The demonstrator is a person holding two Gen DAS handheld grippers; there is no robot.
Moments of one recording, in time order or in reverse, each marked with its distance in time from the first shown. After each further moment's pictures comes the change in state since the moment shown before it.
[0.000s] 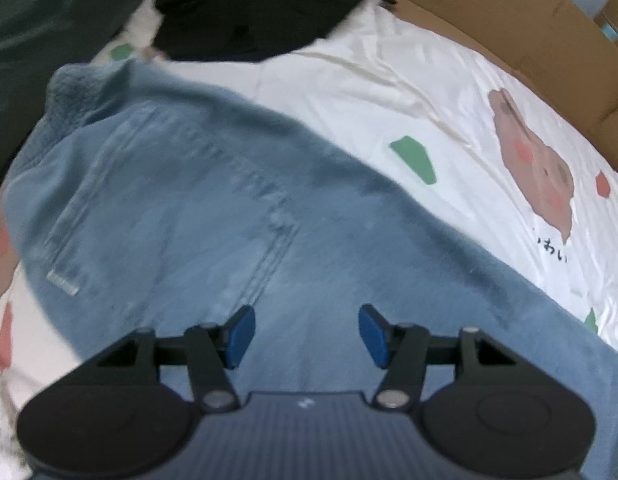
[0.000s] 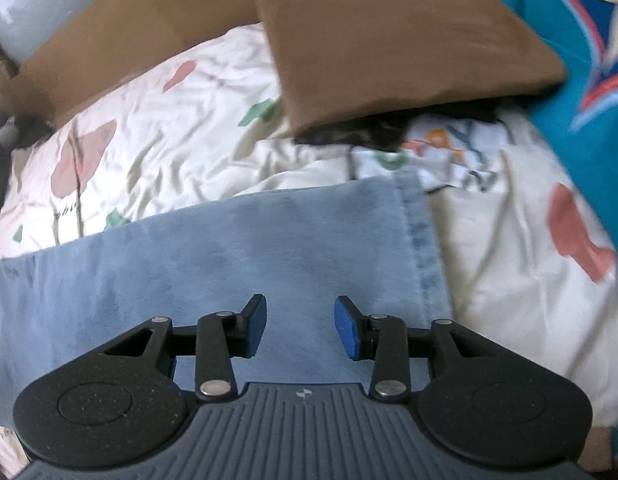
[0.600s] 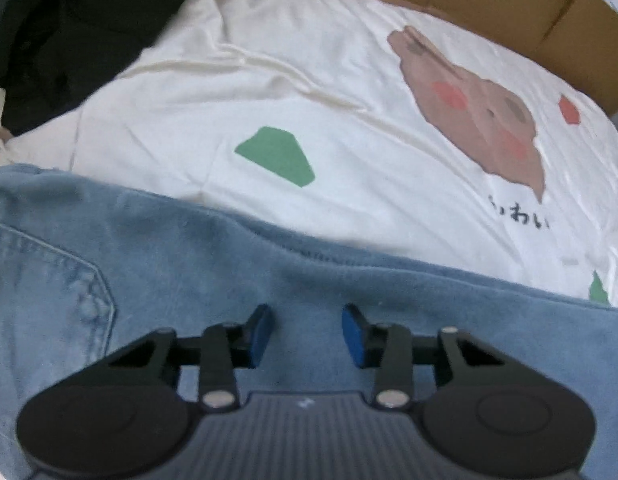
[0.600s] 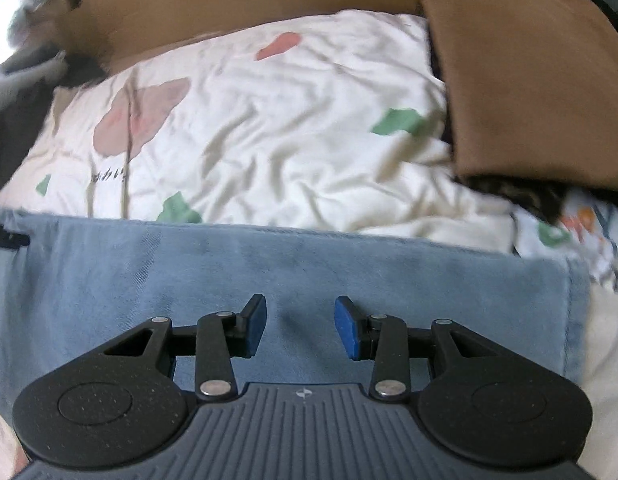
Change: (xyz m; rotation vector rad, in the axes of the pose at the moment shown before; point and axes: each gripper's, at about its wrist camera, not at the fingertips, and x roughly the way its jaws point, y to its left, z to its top) left arm 0.075 -0.095 0.019 0.245 -0.012 -0.047; right arm 0.061 0.091 0.029 -0.237 0.022 0.065
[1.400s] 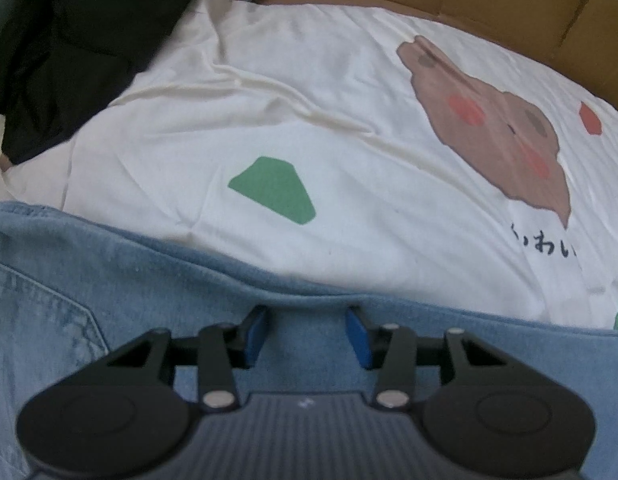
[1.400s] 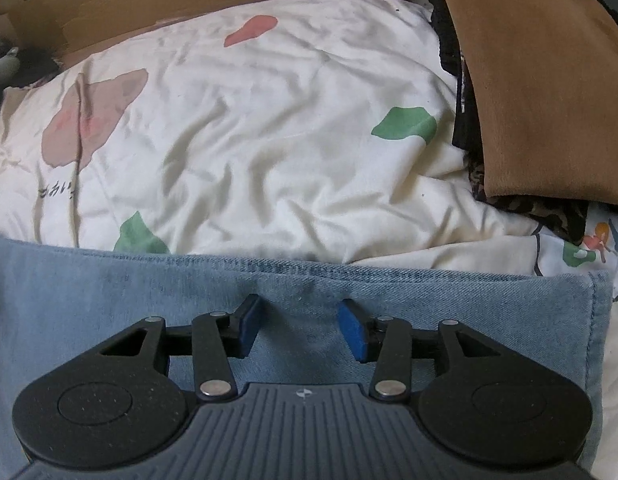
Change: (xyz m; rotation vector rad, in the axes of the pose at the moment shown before) left arm 0.016 -0.014 0.016 0.024 -0.046 0.060; right arm 0.044 0.015 0.024 0.072 0.038 -0.127
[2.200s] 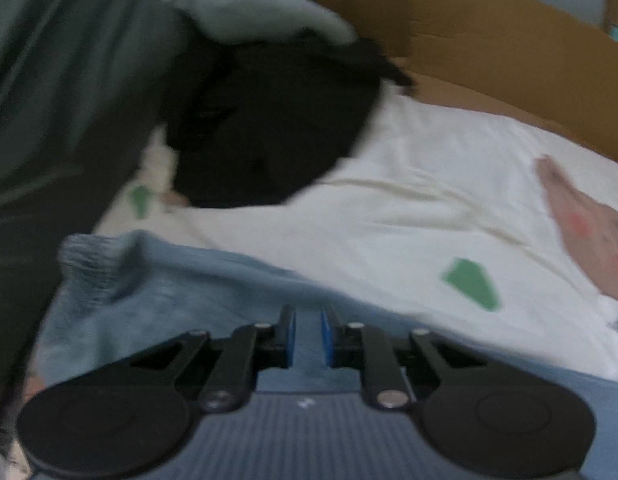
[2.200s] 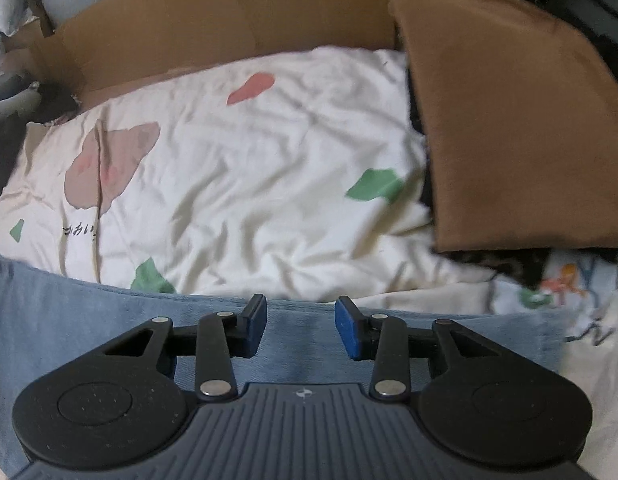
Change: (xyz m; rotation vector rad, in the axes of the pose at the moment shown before) left arm -0.066 0.120 -0.003 -0.127 -0.199 0.238; right arm -0.046 -0.030 0.010 -0.026 -0.119 0.043
